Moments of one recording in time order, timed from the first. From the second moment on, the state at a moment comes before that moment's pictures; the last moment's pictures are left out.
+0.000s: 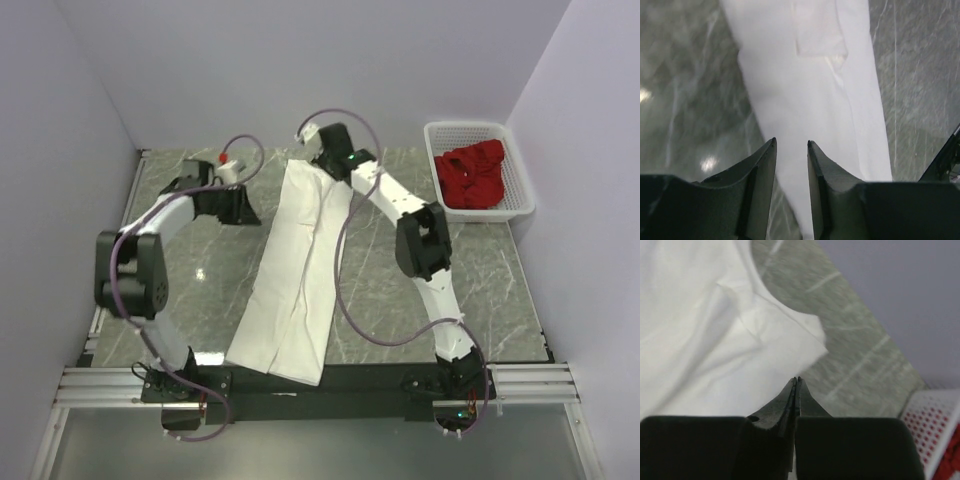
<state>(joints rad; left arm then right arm) -0.05 1.73 1.20 -0.41 0.70 -0.03 0.51 2.42 2.21 -0.50 0.22 -0.53</state>
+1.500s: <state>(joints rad) -0.10 1.92 1.44 -0.34 0.69 -0.28 0.45 2.14 1.96 -0.88 -0.45 -0.22</state>
